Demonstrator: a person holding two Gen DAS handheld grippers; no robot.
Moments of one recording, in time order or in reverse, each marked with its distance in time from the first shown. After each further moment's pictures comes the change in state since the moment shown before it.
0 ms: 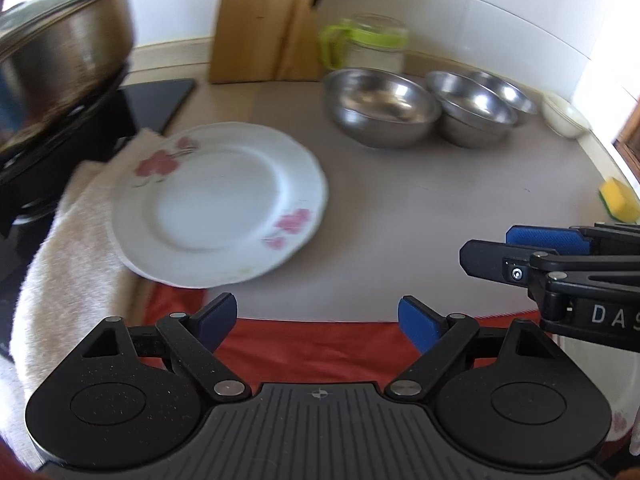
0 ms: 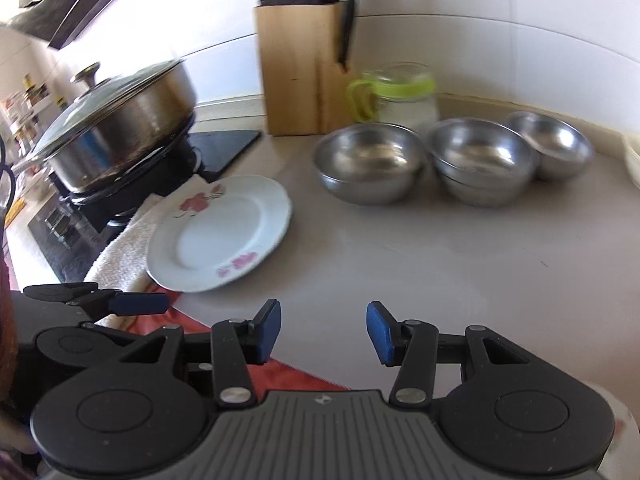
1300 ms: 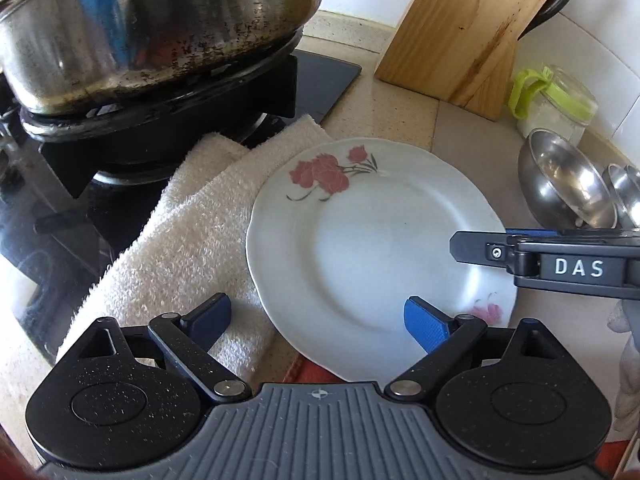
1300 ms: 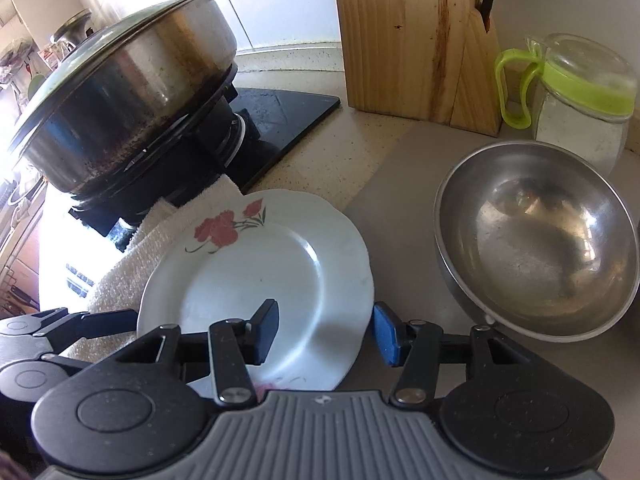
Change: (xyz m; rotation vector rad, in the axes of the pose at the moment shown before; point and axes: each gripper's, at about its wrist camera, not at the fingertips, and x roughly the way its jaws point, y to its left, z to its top) left arm 0.040 0.082 0.030 -0.301 0.041 0.204; right arm 0.152 0.025 0.090 -0.120 0.191 0.234
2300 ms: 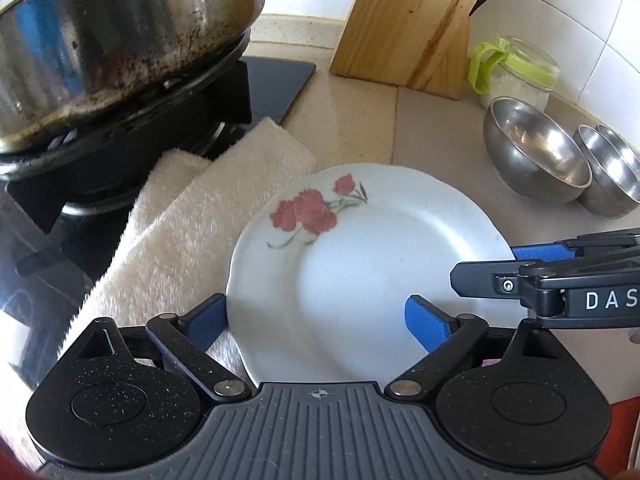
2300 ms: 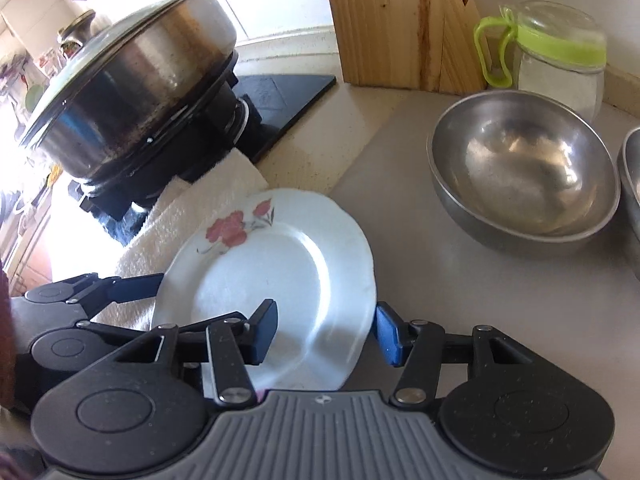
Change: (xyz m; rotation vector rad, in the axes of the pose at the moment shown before) left arm 0.002 -0.009 0.000 0.138 -0.029 -0.063; right arm -0.016 0.002 -0.022 0.061 0.028 0.017
